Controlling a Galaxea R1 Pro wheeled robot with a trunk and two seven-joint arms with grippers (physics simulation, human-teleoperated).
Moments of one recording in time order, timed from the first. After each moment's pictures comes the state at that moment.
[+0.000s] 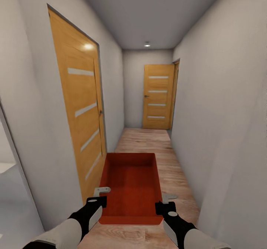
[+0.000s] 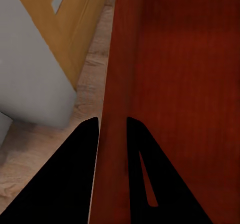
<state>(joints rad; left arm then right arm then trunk) -0.69 -0.11 -0.12 -0.22 0.16 0.11 0.28 -0.65 0.14 0.12 -0.14 -0.03 -0.12 -0.19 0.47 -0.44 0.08</state>
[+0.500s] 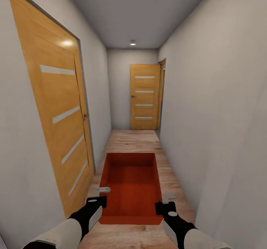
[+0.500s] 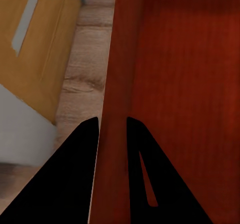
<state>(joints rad) -0.69 -0.11 -0.12 -0.22 0.16 0.11 0.28 -0.65 0.14 0.12 -0.14 -0.03 -0.12 -0.19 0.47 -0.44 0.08</state>
